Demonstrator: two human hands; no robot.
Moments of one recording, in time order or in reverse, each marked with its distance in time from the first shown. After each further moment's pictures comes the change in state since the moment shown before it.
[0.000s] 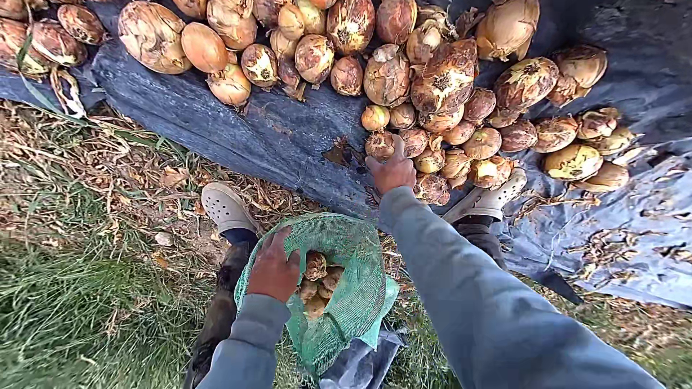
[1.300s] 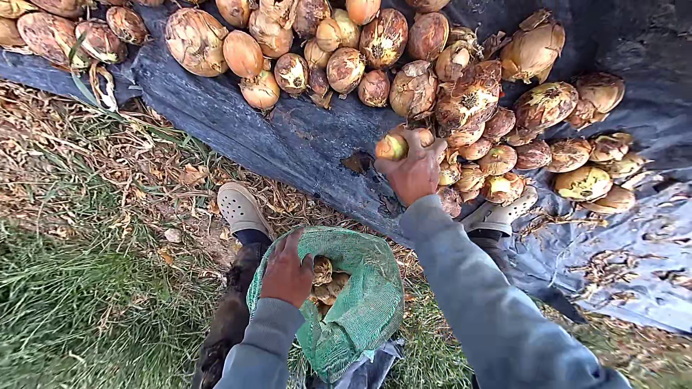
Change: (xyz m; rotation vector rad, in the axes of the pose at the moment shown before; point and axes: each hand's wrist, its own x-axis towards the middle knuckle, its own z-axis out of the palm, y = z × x) left_hand -0.004 -0.006 -0.013 -0.082 0.003 -0.006; right_hand -0.031 -0.037 -0.027 -0.012 0.197 -0.223
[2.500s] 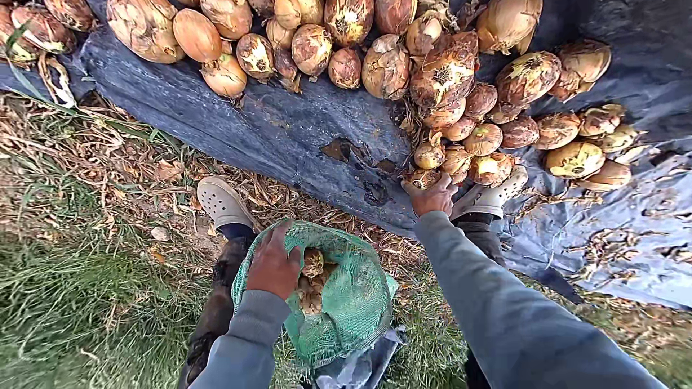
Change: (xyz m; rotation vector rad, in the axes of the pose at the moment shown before) left_hand 0.000 0.013 0.017 0.097 -0.010 0.004; right_hand 0.003 0.167 0.043 0.019 -0.040 0.533
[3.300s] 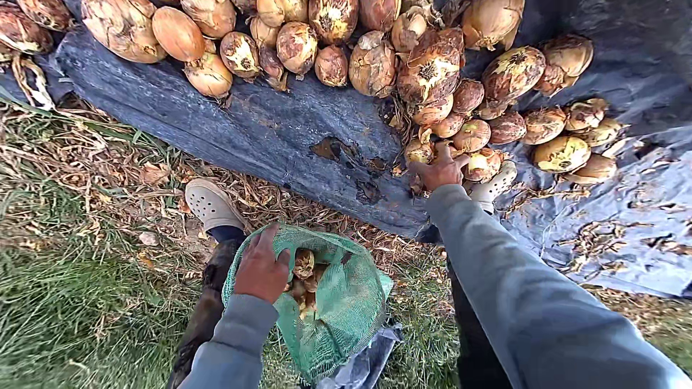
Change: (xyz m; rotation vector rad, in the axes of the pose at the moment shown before) left_hand 0.000 -0.005 0.006 -0.013 0.028 0.029; right_hand 0.053 -0.019 -0.038 -0.048 -0.045 -0.172
